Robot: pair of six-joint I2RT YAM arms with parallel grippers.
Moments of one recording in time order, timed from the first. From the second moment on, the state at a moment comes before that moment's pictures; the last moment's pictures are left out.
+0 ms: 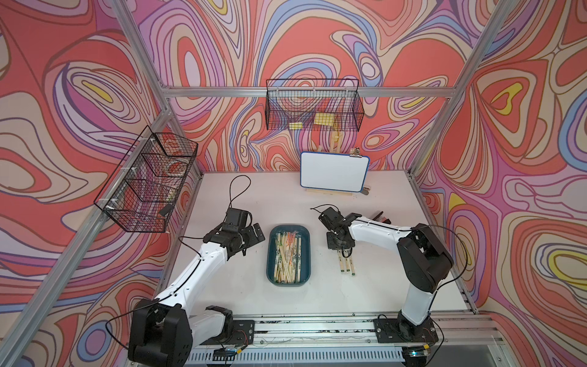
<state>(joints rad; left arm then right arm) -0.22 1.19 0.82 -0.64 -0.03 -0.64 0.63 1.84 1.18 -0.73 0.24 0.57</state>
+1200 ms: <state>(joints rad) -0.22 1.18 0.78 -0.64 -0.04 -0.64 0.89 1.90 1.44 -0.63 -0.05 0.72</state>
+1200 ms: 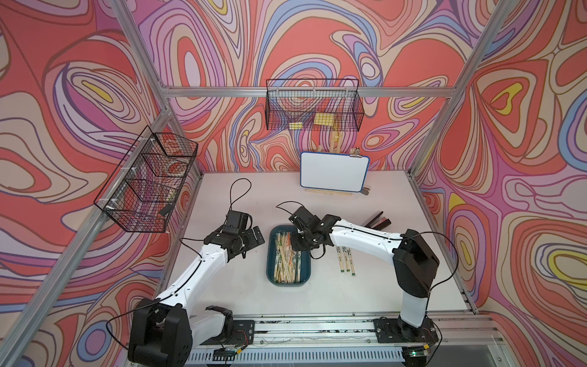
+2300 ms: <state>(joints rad) -0.22 1.18 0.78 -0.64 -0.04 -0.64 0.90 2.07 1.48 -0.56 -0.07 0.81</state>
